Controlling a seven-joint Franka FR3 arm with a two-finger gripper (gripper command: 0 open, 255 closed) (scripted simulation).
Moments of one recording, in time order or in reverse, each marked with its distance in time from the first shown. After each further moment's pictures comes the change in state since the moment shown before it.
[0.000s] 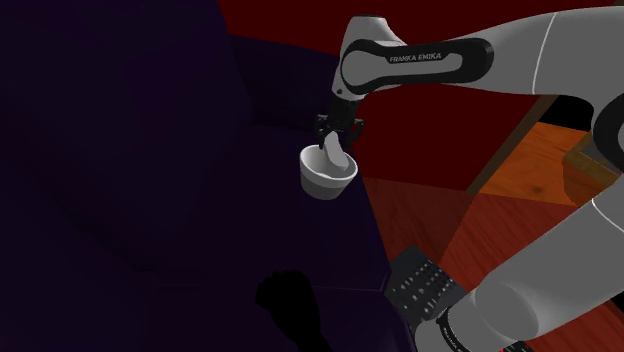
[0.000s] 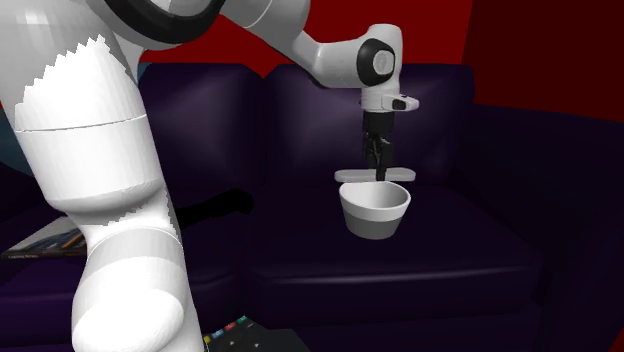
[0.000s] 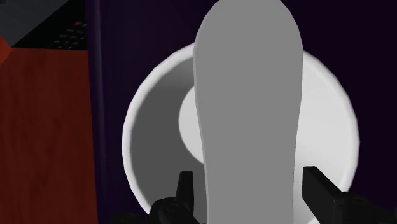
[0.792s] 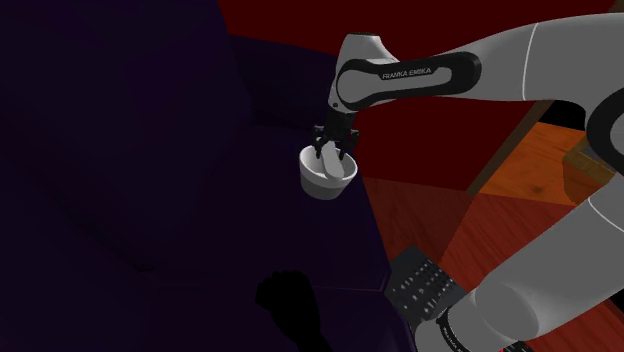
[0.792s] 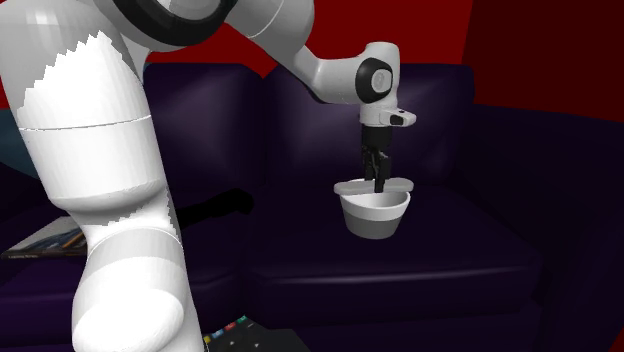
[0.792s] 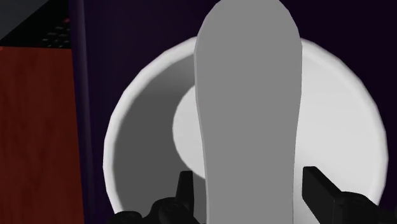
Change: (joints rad) arm 0.002 0.021 0.003 -0.065 -0.007 0.089 0.008
